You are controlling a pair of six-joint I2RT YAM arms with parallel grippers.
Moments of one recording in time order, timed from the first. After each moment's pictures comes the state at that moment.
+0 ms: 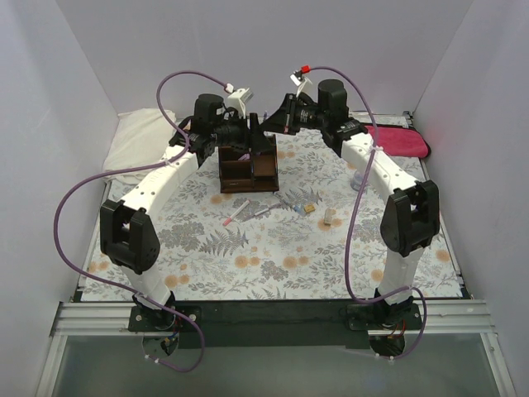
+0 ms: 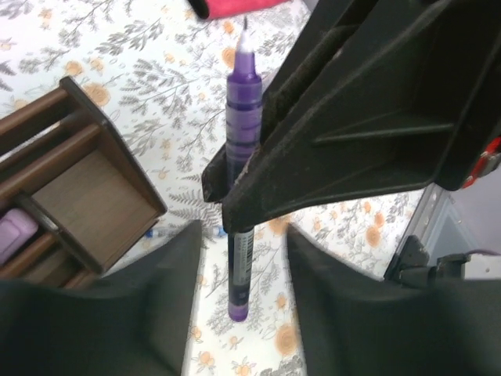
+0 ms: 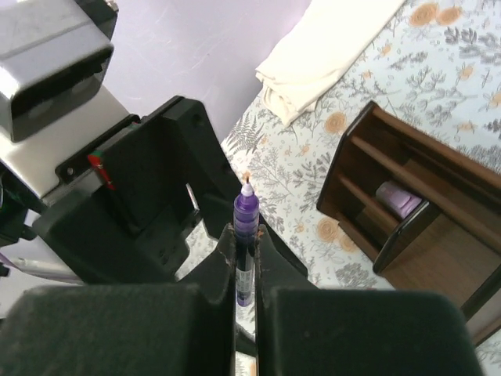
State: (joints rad) left arm -0.41 1.73 1.59 -0.29 0.61 -0.32; right arm 0.44 1.88 1.71 -0.04 -0.76 0.66
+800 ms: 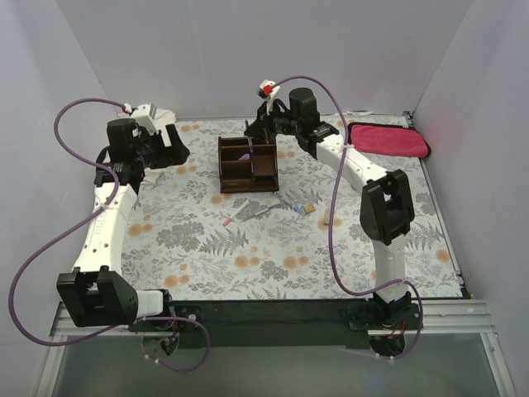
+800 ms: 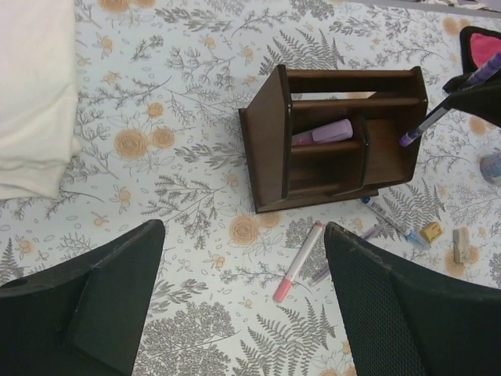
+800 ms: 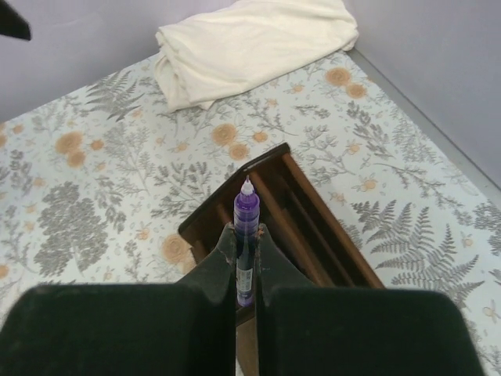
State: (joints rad) left arm 0.04 1.29 1.28 -0.48 0.29 -0.17; right arm 0.53 2.05 1.82 -0.03 -0.67 0.00
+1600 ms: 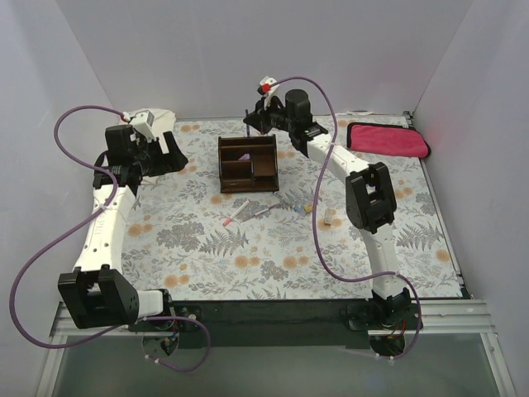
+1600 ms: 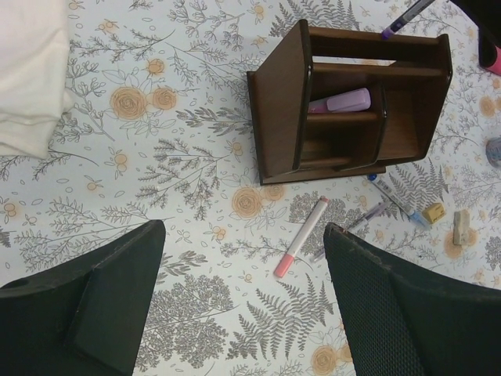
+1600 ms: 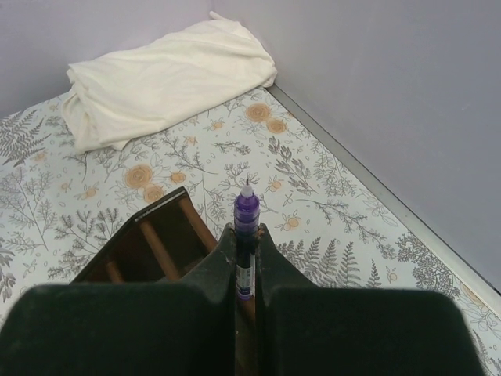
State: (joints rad) left arm 0.08 1.28 1.22 -0.53 0.33 -0.18; right arm 0.52 2.29 1.99 0.18 -0.53 -0.02
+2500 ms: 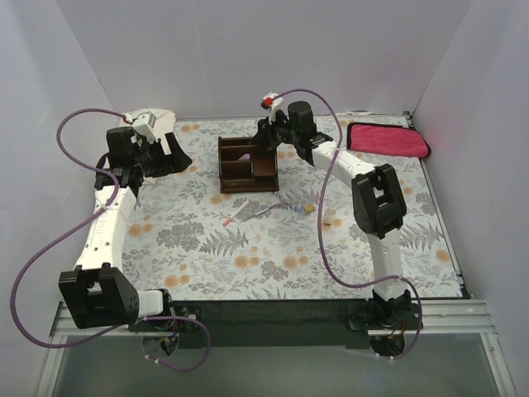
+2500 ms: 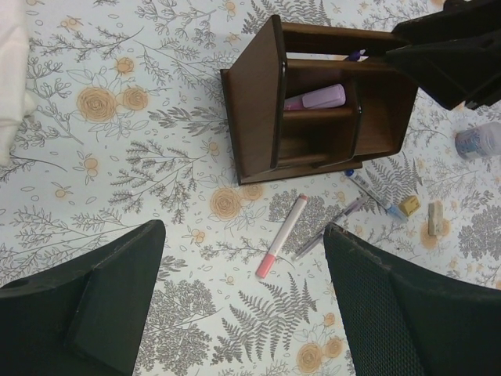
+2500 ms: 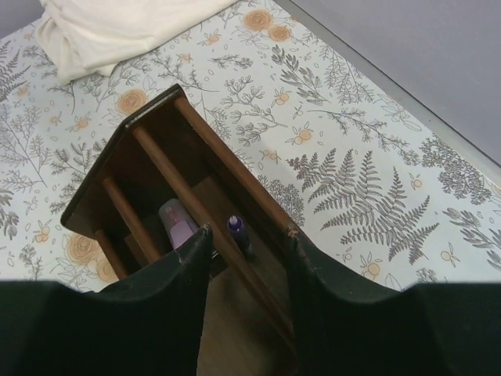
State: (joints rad) left arm 0.08 1.28 1.19 -0.48 0.40 -0.21; right arm 0.51 2.18 1.76 0.12 -0.49 -0.04
